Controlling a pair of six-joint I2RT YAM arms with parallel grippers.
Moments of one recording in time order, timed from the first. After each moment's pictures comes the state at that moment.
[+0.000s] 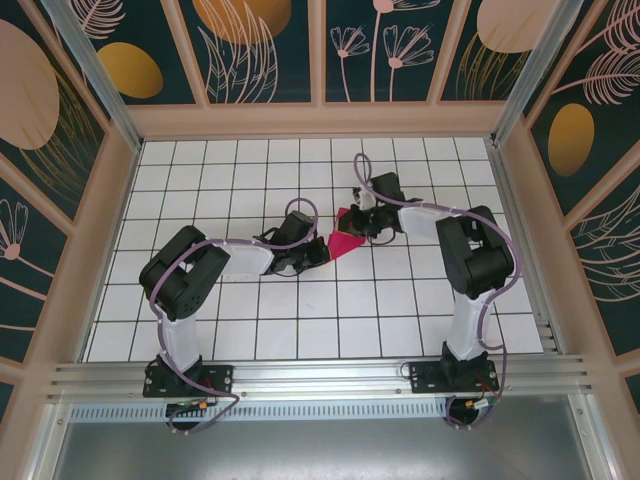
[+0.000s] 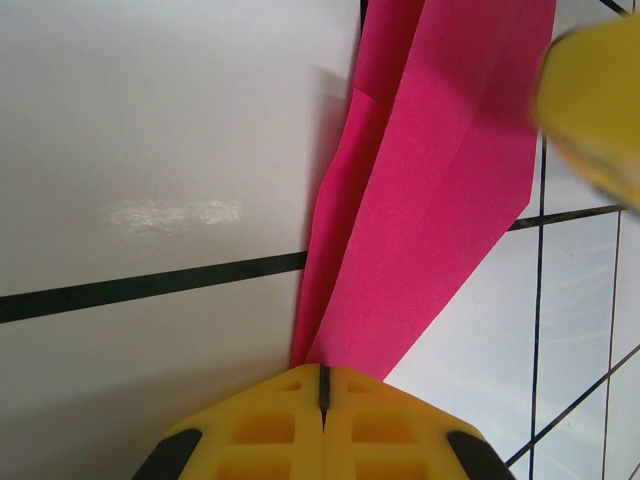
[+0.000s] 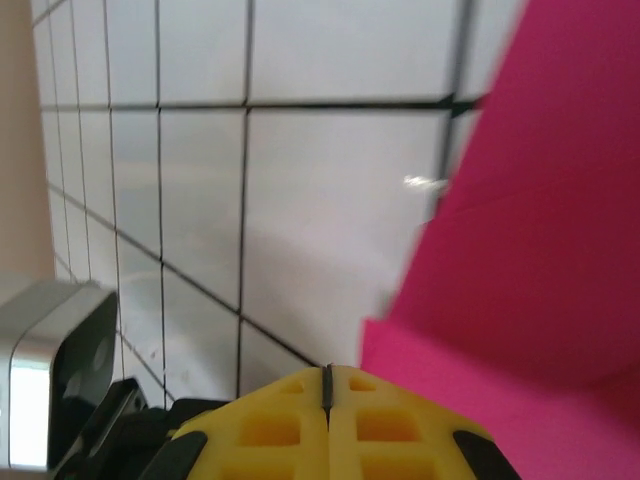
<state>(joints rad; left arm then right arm) -0.70 1.91 0.93 0.12 0.26 -0.90 0.42 1.93 1.13 -0.14 -0.66 0.55</state>
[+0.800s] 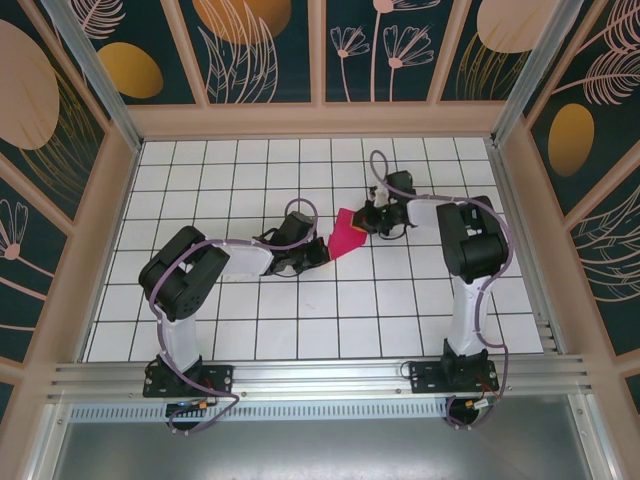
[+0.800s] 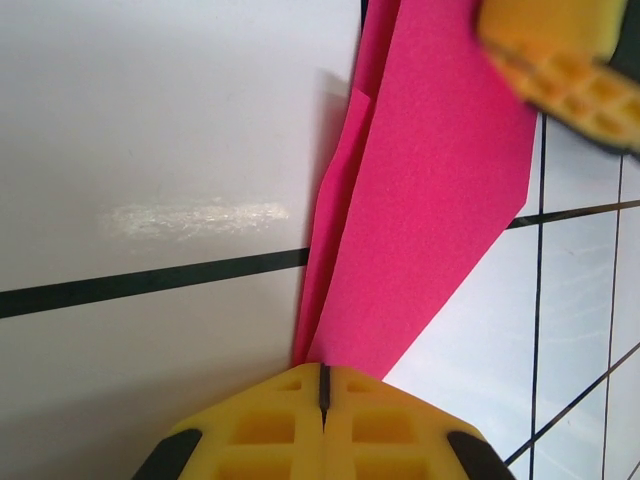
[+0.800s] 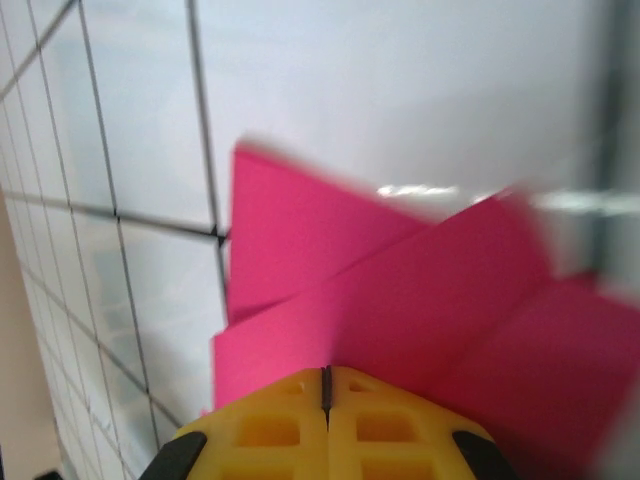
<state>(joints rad) -0.70 1.90 0.92 0.13 0.26 -0.90 0.26 2.07 1.21 -0.16 -0.65 0.55</state>
